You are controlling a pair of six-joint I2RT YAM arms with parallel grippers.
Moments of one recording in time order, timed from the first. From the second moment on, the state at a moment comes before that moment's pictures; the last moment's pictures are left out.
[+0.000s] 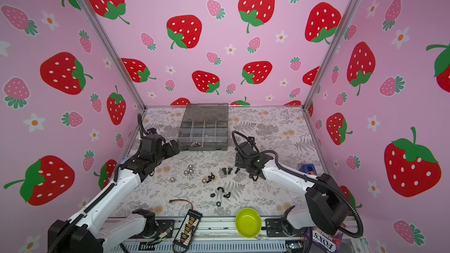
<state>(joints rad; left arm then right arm) -0.24 1.03 0.73 -0.41 -0.22 -0.52 0.86 1.41 0.84 -0.40 0.32 0.69</state>
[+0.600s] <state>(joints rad) -0.24 0.84 0.51 -0.34 -0.26 -0.68 1.02 1.60 0.90 -0.41 0.21 0.69</state>
